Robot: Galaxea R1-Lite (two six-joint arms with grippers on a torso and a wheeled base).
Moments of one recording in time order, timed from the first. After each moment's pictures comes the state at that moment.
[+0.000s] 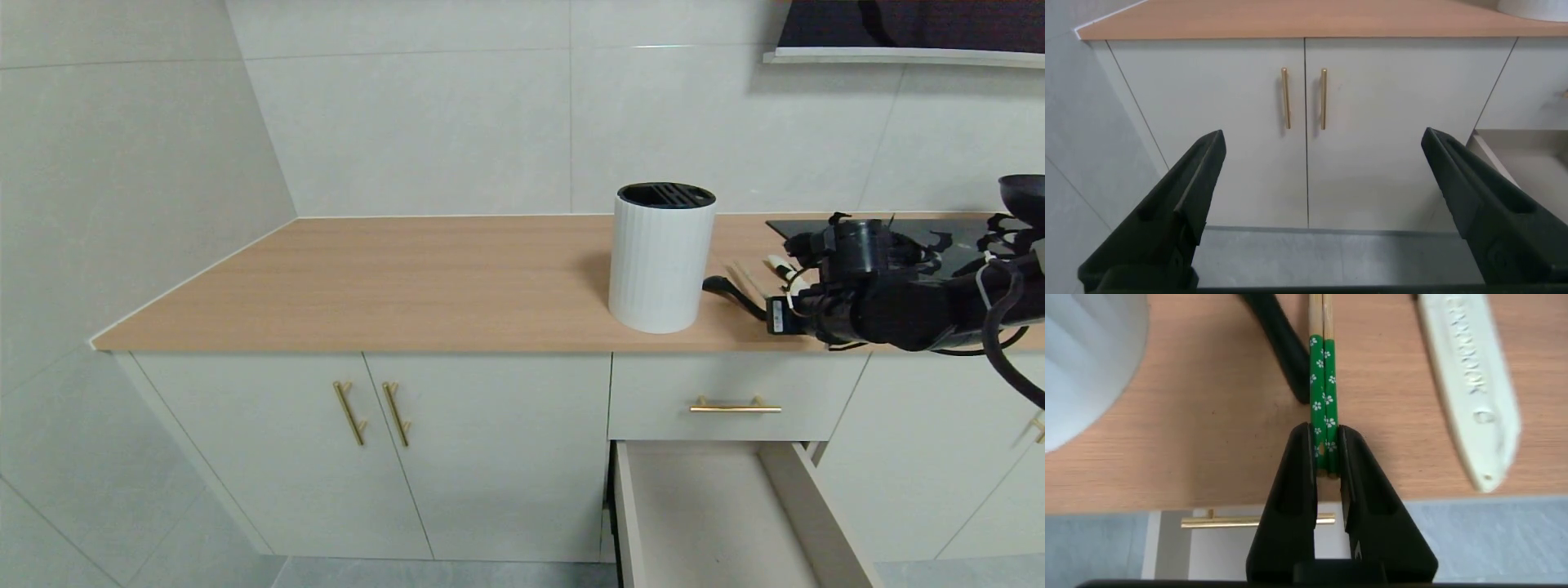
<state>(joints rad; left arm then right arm) 0.00 0.00 0.00 0.00 0.02 0.00 0.13 2.09 -1.35 -0.23 -0.22 0.05</state>
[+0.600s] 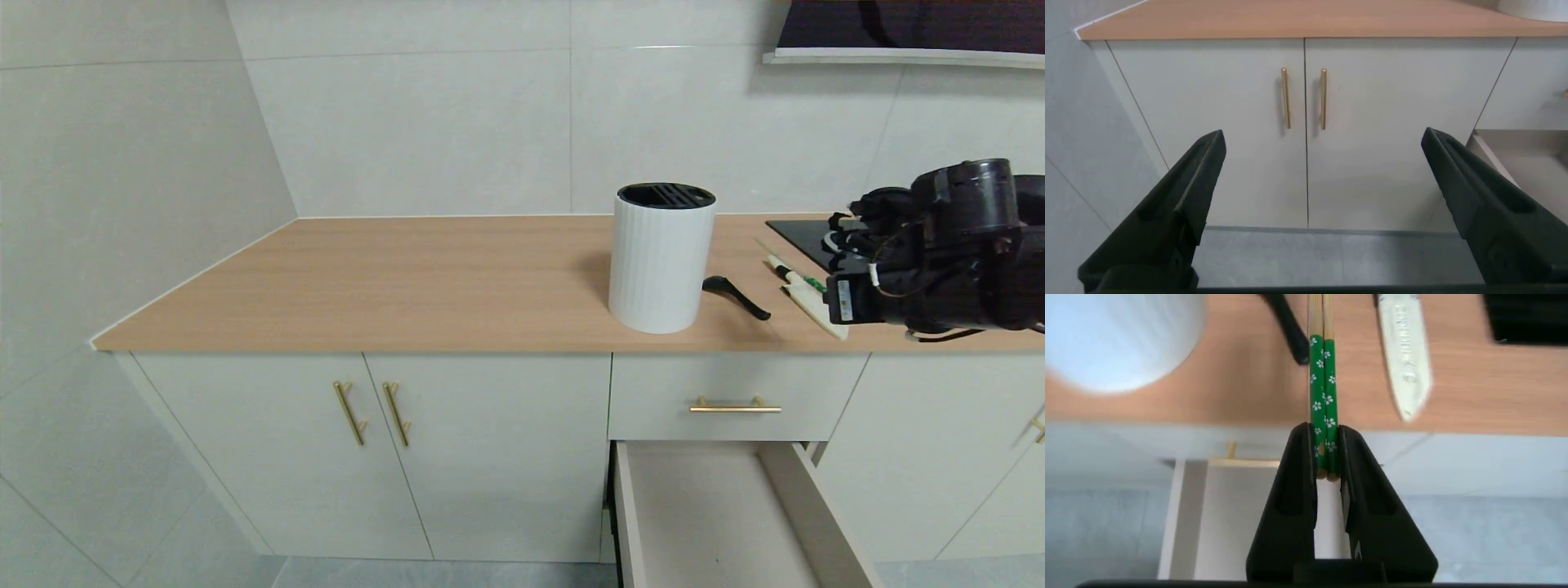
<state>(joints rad) 0.00 0.00 0.00 0.00 0.02 0.00 0.15 1.73 -1.18 -0.04 -0.19 0.00</state>
